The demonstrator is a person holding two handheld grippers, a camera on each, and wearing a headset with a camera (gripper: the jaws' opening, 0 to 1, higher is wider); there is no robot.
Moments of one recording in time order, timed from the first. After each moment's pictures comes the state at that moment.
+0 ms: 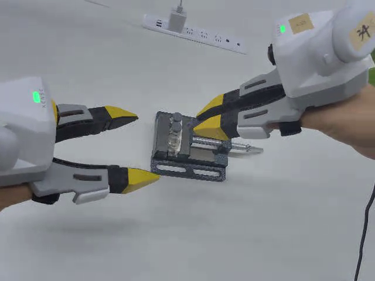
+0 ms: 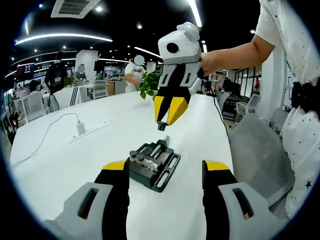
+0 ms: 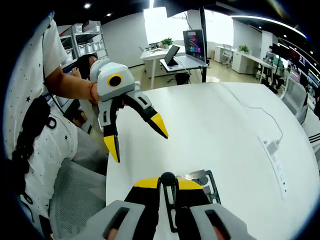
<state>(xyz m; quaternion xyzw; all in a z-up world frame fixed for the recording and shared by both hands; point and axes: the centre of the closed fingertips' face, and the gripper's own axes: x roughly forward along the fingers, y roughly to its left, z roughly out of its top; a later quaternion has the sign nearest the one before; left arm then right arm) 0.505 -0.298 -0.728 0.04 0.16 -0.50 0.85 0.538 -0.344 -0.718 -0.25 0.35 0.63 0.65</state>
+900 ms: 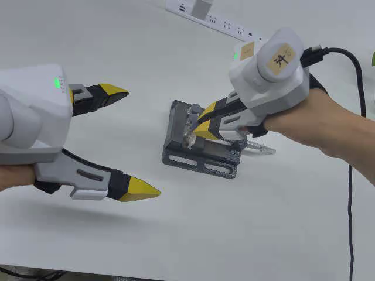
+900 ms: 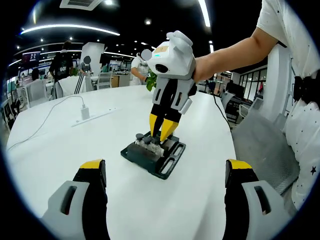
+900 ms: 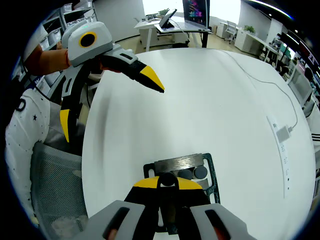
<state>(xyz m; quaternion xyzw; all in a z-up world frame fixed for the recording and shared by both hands) 0.510 -0.279 -0.758 0.01 0.19 -0.49 0.85 0.562 -0.340 -0.805 -0.35 0.42 0.58 0.60</state>
